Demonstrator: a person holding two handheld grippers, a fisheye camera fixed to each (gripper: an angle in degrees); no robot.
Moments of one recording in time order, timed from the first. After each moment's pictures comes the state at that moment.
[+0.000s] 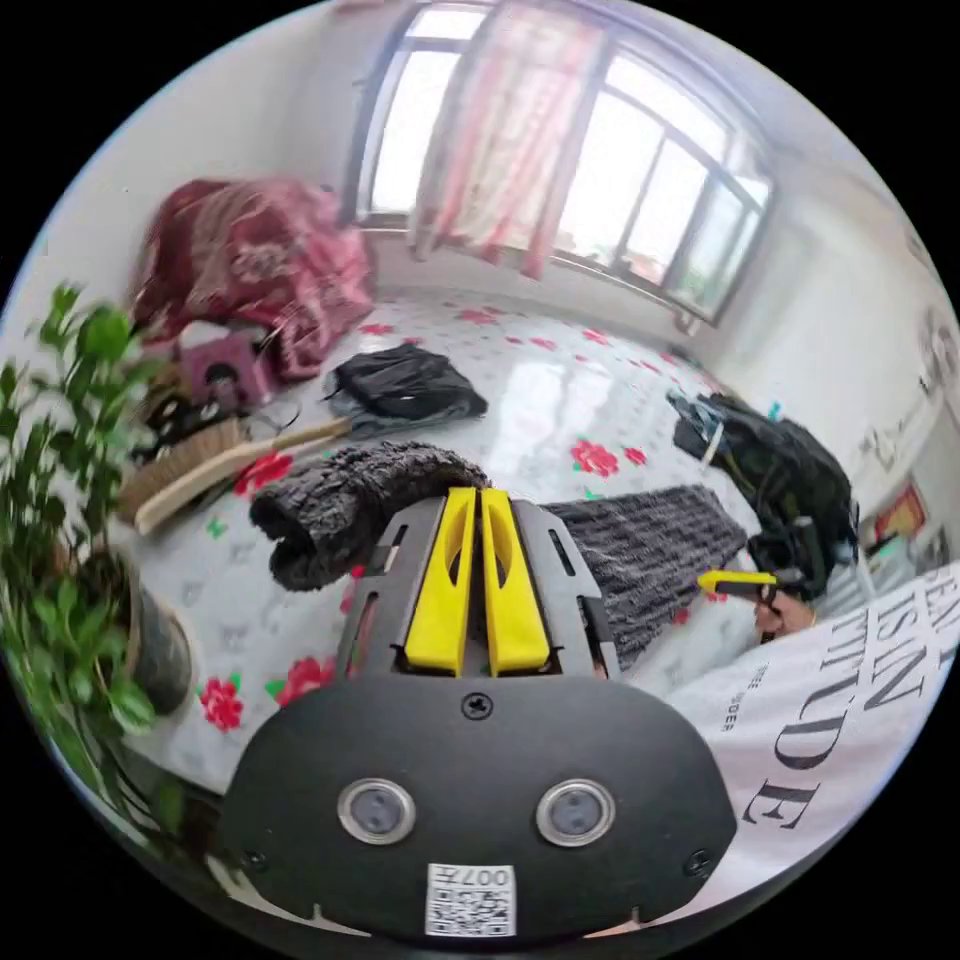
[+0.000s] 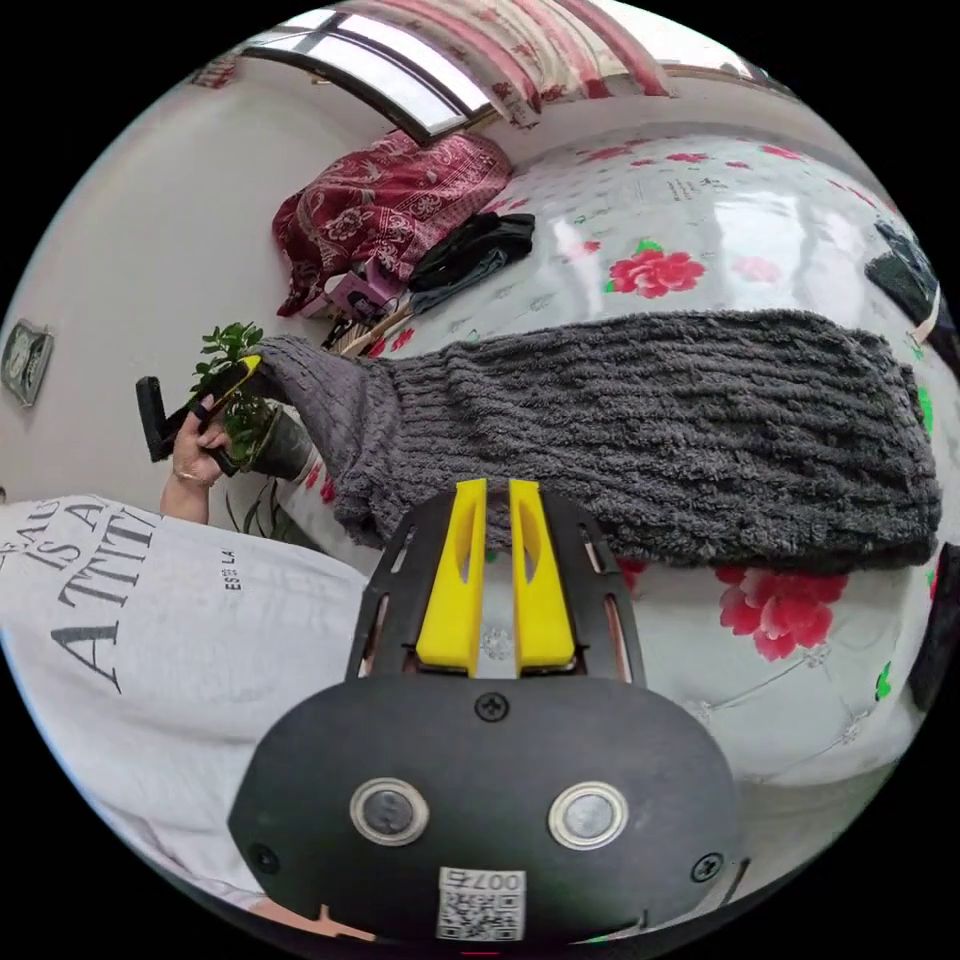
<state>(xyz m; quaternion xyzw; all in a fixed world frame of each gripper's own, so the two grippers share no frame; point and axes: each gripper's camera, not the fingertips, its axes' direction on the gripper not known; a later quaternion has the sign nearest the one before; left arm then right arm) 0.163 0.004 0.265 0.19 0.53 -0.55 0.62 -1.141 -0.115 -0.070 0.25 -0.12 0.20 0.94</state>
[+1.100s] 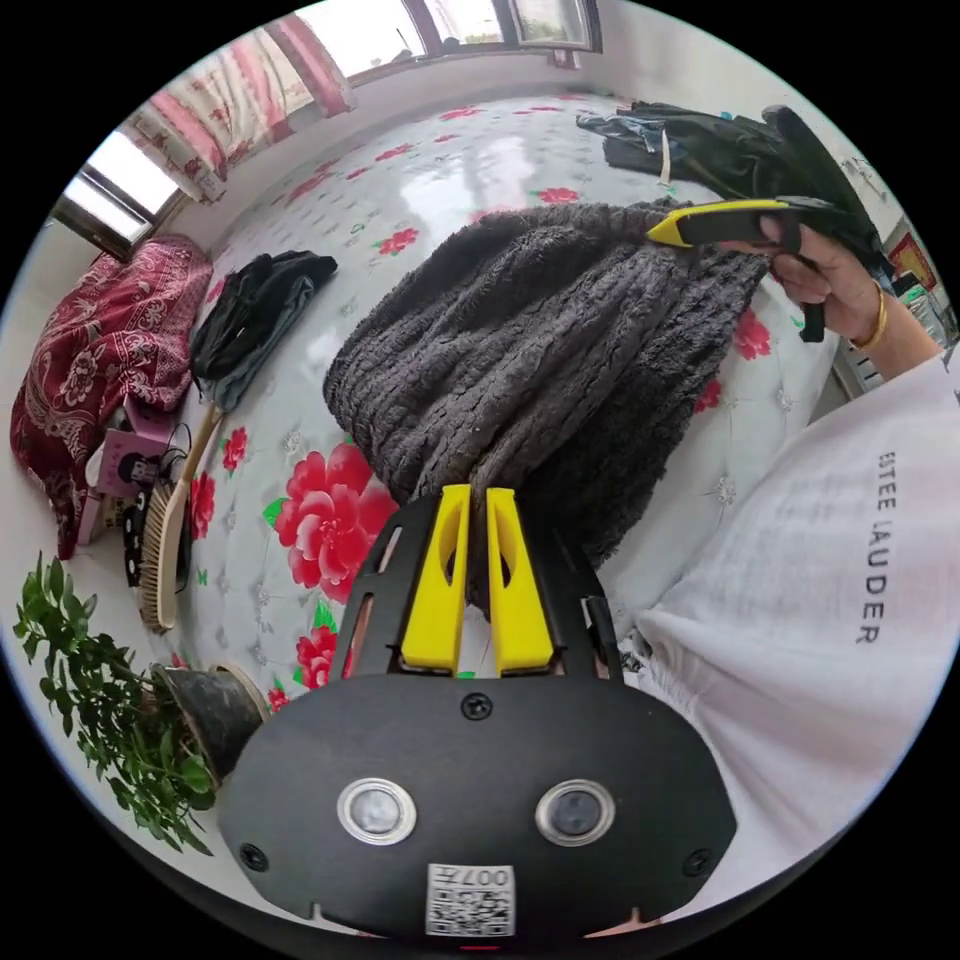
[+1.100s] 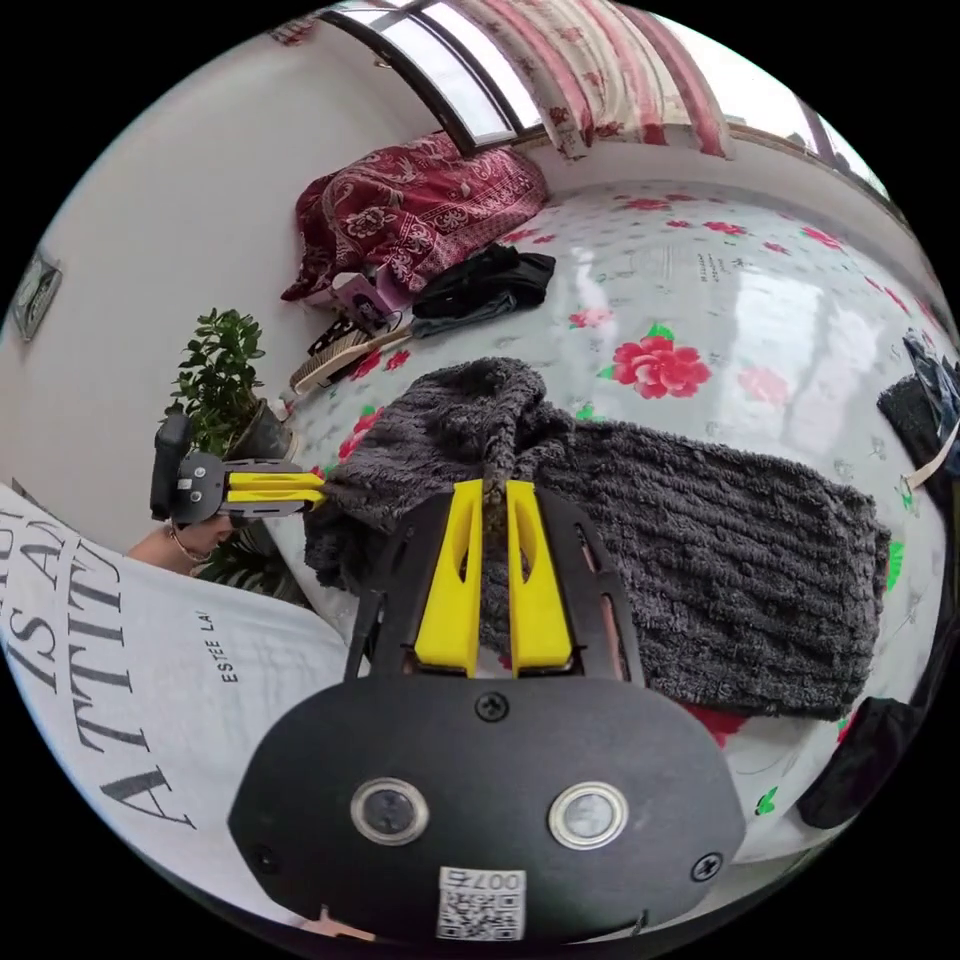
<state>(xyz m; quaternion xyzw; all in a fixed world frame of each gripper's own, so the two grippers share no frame) 0.164 -0.304 0.034 0.12 0.53 -0.19 0.82 -1.065 -0.110 -0.063 0.26 -0.05 0.13 0.96</state>
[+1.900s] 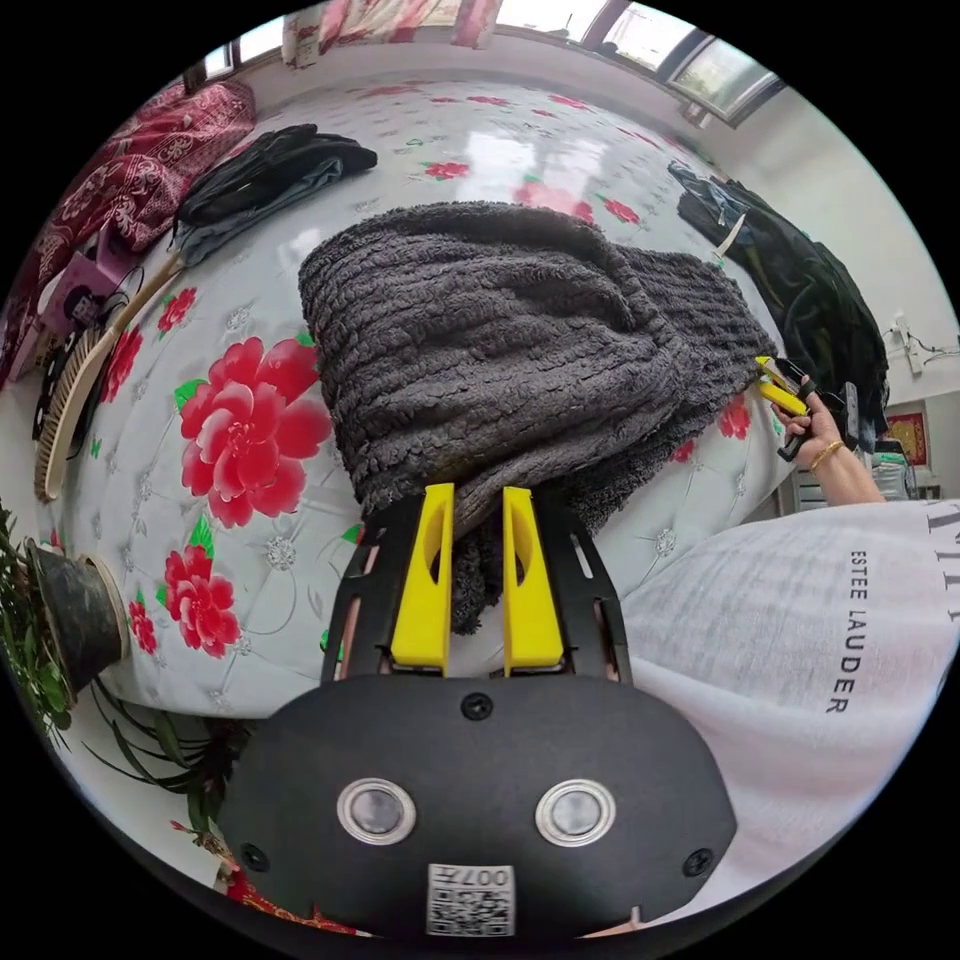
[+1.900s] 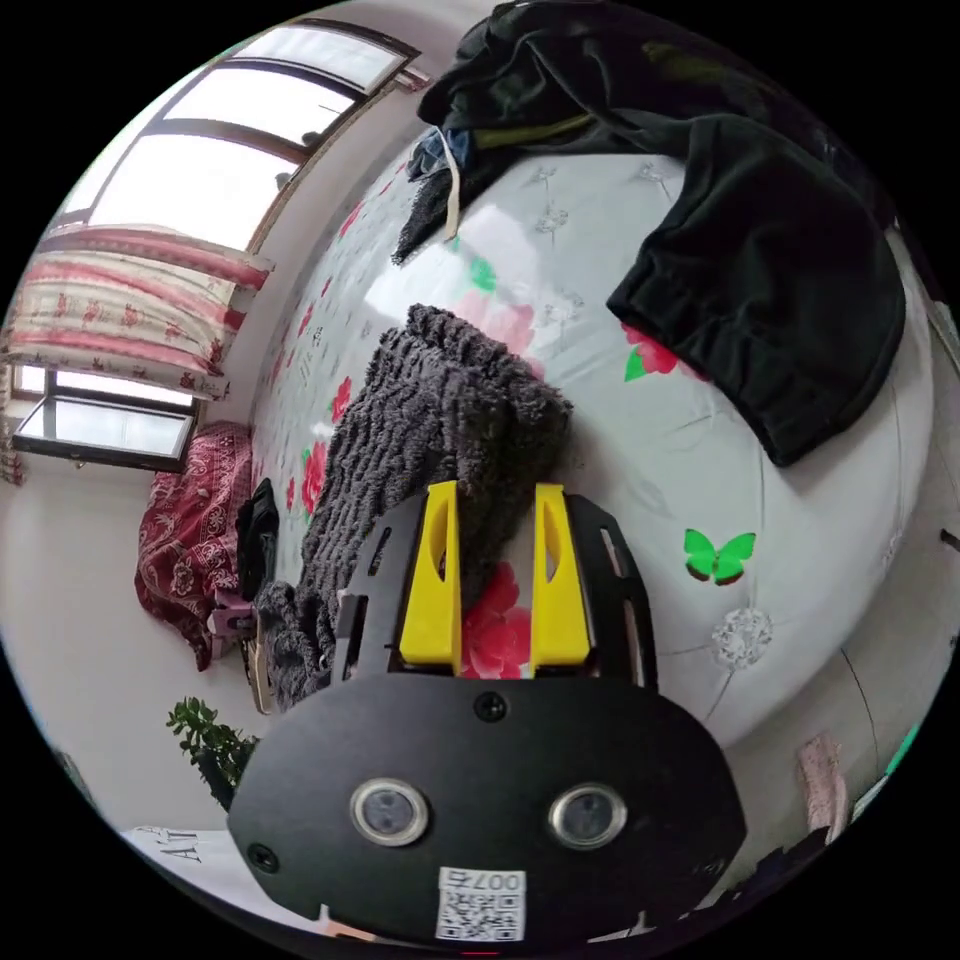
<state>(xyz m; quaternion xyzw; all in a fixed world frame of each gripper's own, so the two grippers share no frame) 0.195 -0.290 0.113 0.04 0.66 -0.28 0.69 -0.887 0.138 0.024 0.36 -0.08 0.62 0.69</state>
